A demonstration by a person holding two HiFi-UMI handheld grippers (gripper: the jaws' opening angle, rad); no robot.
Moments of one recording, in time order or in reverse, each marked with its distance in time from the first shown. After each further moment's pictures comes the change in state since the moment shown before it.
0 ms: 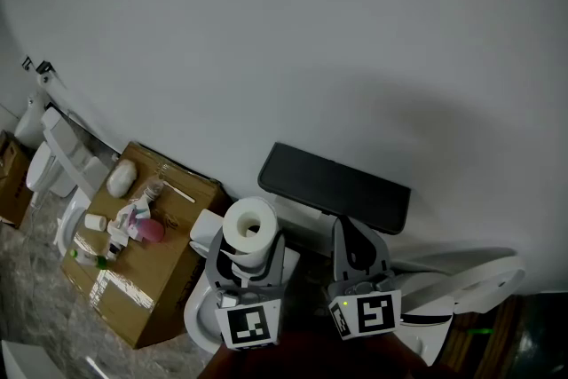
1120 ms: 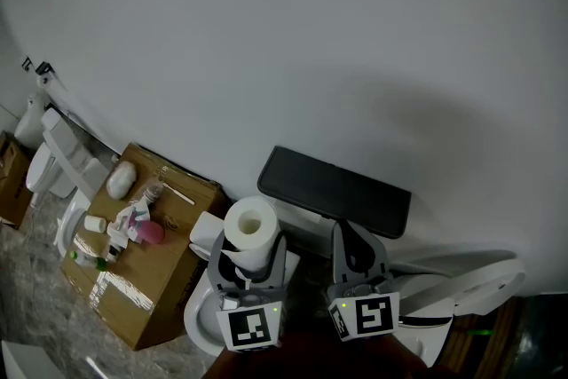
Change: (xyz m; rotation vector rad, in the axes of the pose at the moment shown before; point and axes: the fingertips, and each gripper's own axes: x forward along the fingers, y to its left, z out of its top) left arm 0.003 0.000 0.001 -0.055 -0.010 0.013; right arm 0.002 -0.001 -0.007 -0.010 0.016 0.001
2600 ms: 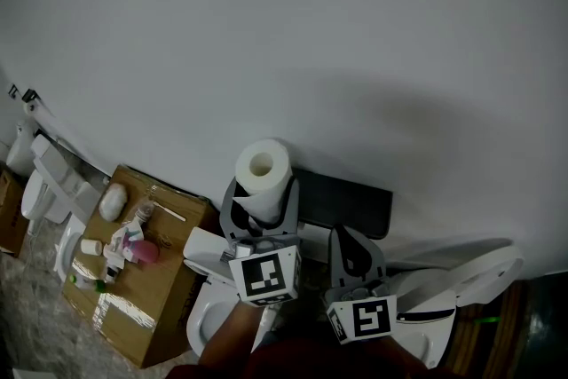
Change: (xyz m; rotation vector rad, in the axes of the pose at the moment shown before) left arm 0.100 -0.049 0.052 -0.004 -0.184 -0.109; right arm -0.014 -0.024 0.002 0.005 -0.007 -0.079
